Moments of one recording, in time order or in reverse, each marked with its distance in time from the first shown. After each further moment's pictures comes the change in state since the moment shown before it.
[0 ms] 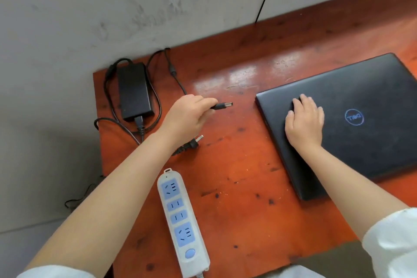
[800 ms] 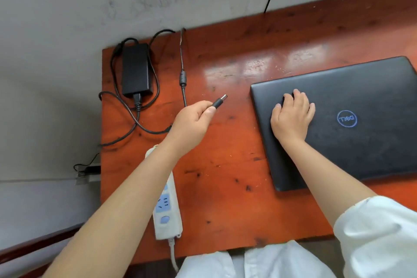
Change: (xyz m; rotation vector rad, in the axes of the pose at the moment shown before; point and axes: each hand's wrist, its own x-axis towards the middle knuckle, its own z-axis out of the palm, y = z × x) left_hand -0.018 0.076 0.014 -0.584 0.087 -0.629; right_hand 0.004 0.006 0.005 0.038 -0.004 -0.048
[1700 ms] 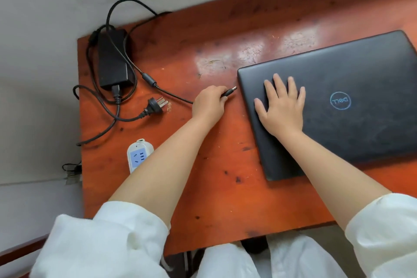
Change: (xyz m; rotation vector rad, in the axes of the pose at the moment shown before) left_hand 0.073 -0.034 0.091 0.498 -0.011 0.015; right_hand -0.008 0.018 -0.002 -0.130 -0.143 -0.205
